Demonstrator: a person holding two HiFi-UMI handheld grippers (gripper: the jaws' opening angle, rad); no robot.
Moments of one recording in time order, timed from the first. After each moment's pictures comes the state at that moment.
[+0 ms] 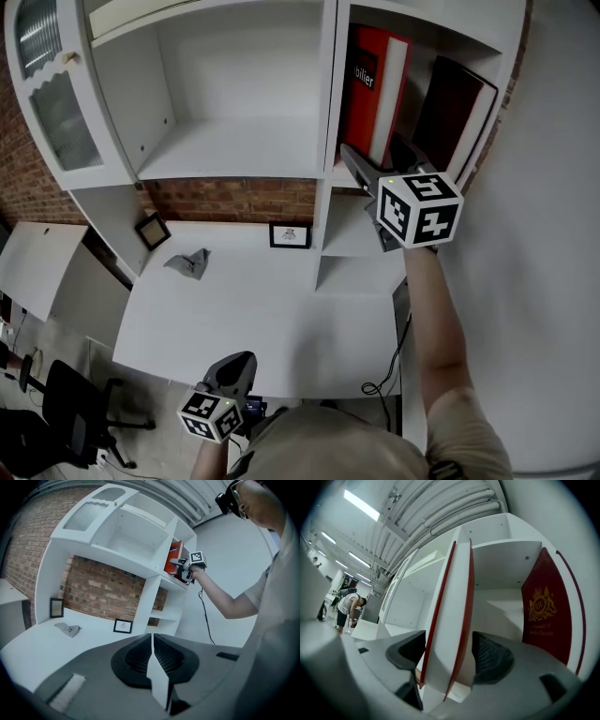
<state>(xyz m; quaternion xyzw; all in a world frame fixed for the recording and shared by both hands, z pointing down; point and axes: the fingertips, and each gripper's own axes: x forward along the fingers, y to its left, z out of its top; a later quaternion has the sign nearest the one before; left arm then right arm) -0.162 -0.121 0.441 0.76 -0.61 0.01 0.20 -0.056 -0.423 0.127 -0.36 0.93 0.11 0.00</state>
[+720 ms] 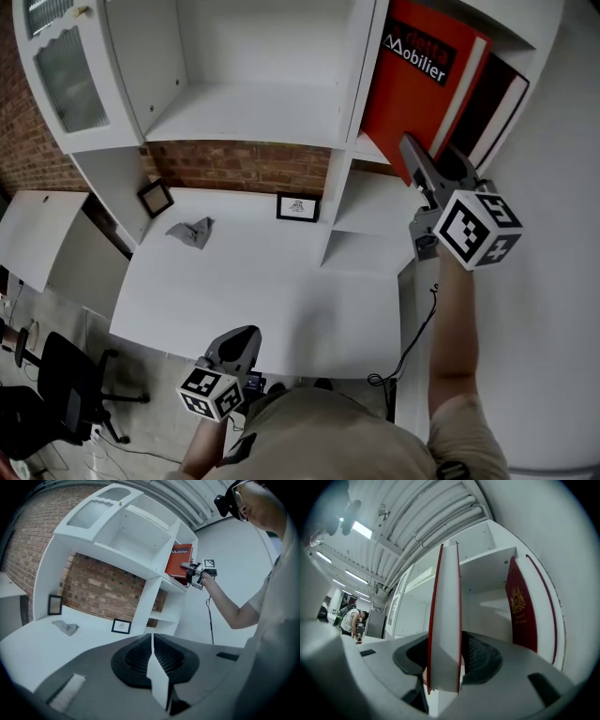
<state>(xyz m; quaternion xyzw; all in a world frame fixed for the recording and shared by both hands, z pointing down) -0.164 -0.118 0.444 0.77 -0.60 -0.01 0.21 -0.012 -0.379 0.125 -0.35 0.93 0.05 0.07</state>
